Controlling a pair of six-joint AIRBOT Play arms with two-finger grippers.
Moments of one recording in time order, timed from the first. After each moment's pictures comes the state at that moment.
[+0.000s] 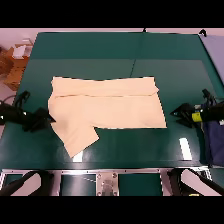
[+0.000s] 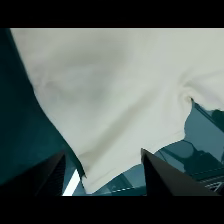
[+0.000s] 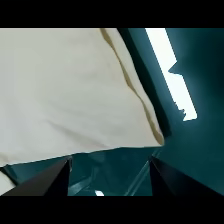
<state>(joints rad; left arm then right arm) 0.38 -1.07 0.69 1.00 -1.35 -1.42 -0.52 -1.06 0.67 -0.98 1.25 1.45</state>
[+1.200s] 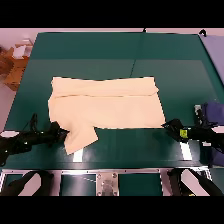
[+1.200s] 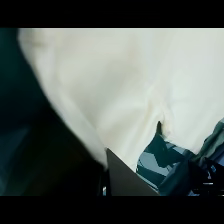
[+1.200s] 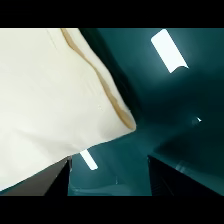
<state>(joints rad) 0.38 -0.96 0.23 0.53 -1.02 -1.28 -0.54 -0.94 0.33 -0.83 0.98 1.38</state>
